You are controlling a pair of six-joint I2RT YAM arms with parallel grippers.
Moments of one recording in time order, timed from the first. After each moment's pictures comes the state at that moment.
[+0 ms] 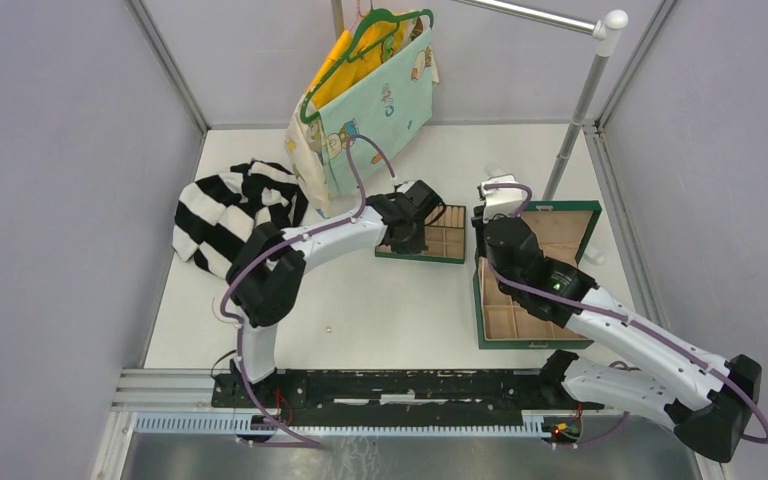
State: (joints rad) left arm -0.84 1.92 1.46 -0.65 -0.21 -0.76; right arm 0.84 0.96 0.86 -0.29 0.72 0.15
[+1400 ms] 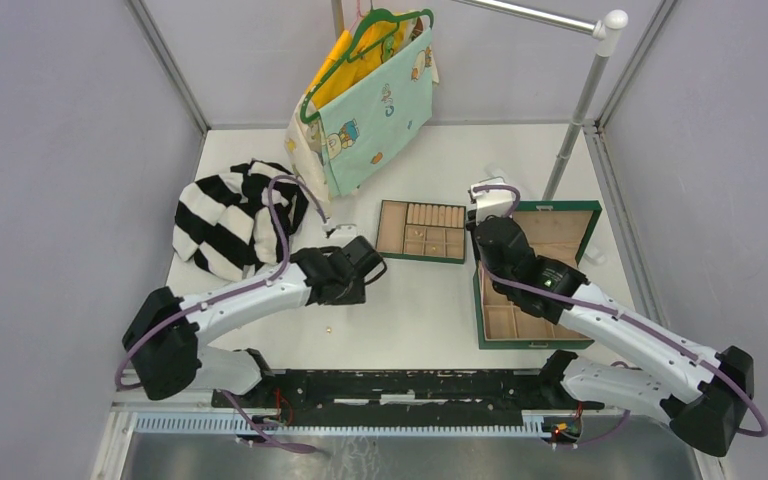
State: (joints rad) left arm -0.90 1.37 0.93 -0.71 -0.36 -0.85; right arm 0.84 0.98 0.85 -0.34 0.72 0.15
